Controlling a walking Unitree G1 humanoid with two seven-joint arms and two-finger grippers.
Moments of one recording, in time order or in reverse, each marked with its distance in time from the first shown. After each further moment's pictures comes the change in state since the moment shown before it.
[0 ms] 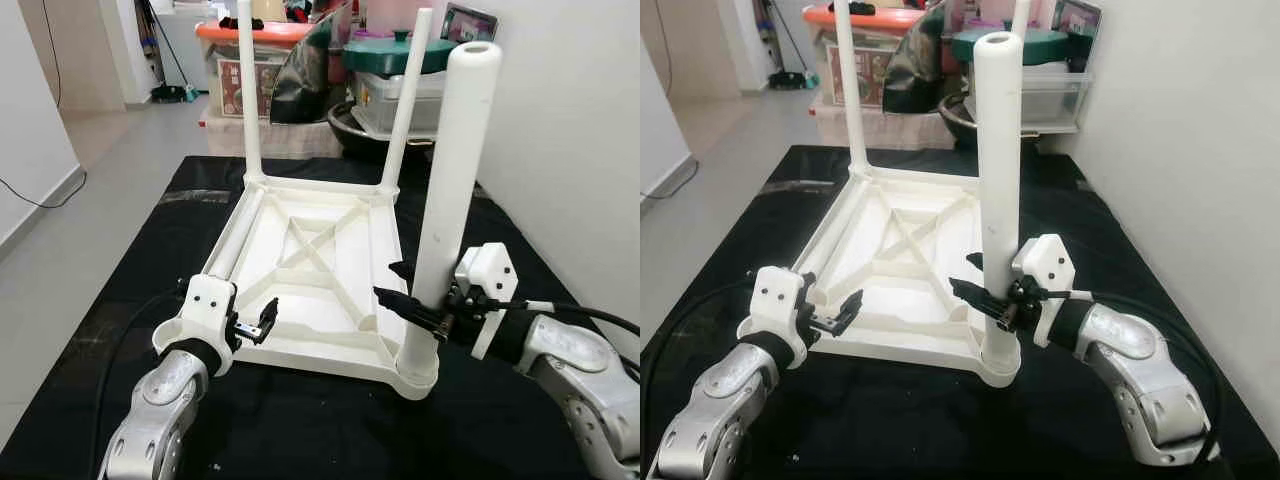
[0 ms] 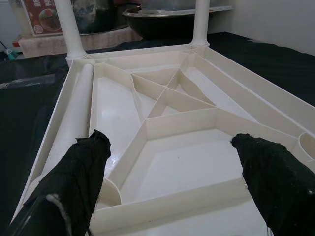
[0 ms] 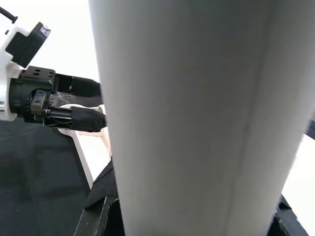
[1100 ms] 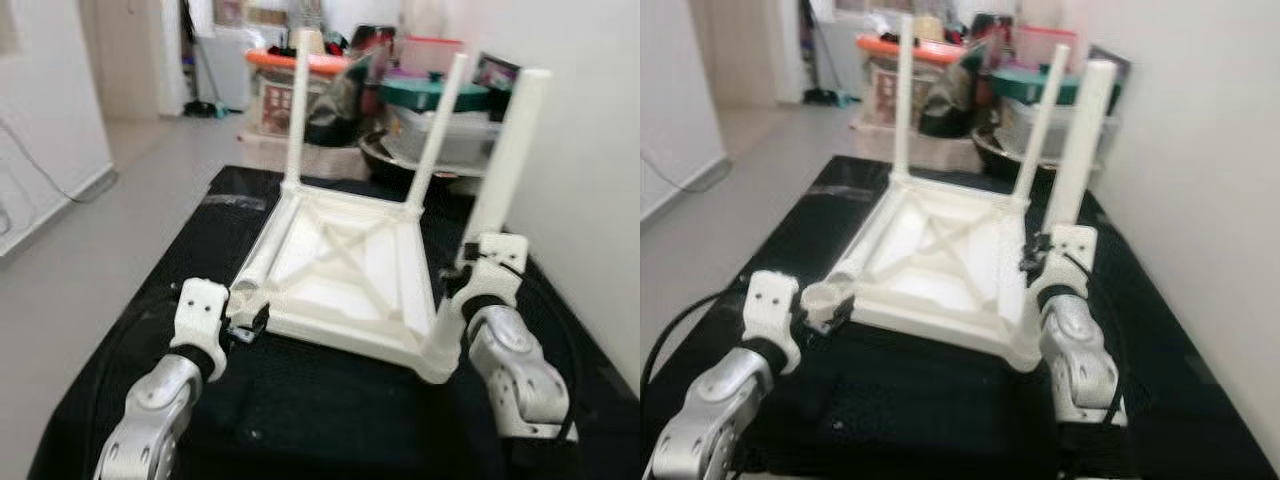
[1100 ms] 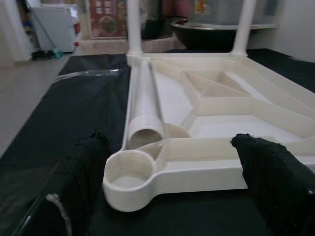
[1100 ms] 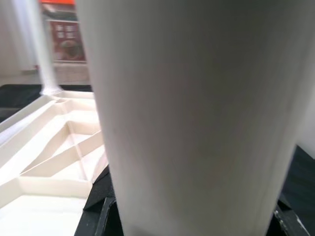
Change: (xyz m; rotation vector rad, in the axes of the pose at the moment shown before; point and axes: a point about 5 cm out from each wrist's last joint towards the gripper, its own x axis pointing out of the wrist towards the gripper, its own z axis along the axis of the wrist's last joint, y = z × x) left arm -0.003 0.006 -0.006 0.002 0.022 0.041; right arm 0.014 -0.052 -0.056 0.315 0.117 -1.115
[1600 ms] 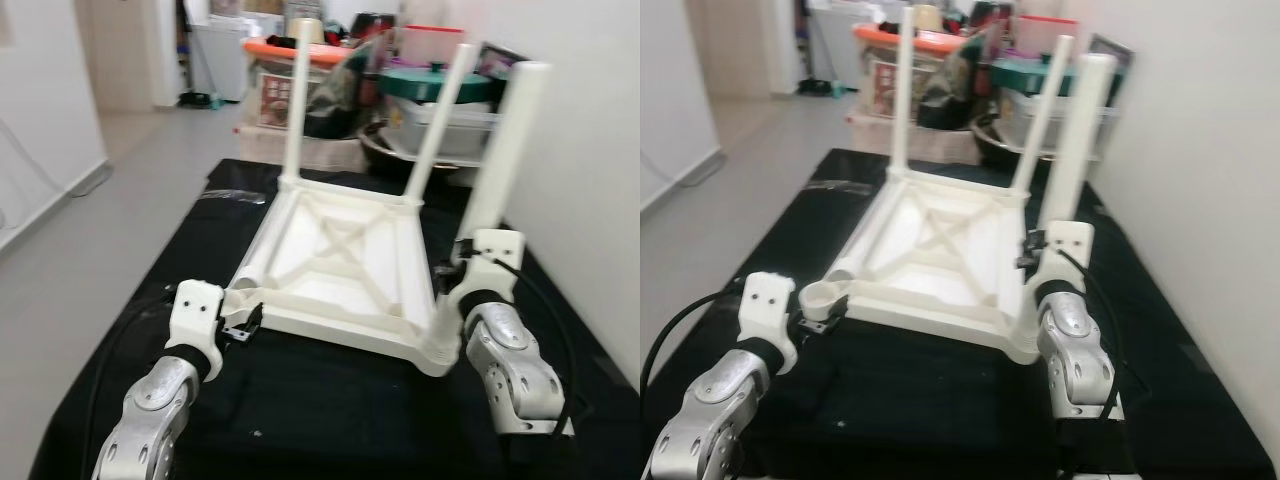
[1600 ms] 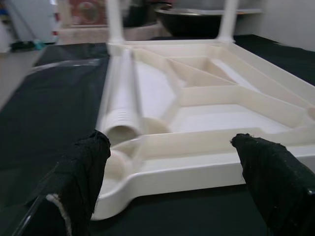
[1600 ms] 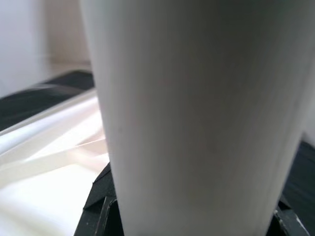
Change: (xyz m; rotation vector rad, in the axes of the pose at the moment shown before) left arm 0.001 0.000 -0.004 0.000 0.013 0.006; right arm -0.011 0.032 0.017 -0.149 -0.108 0.500
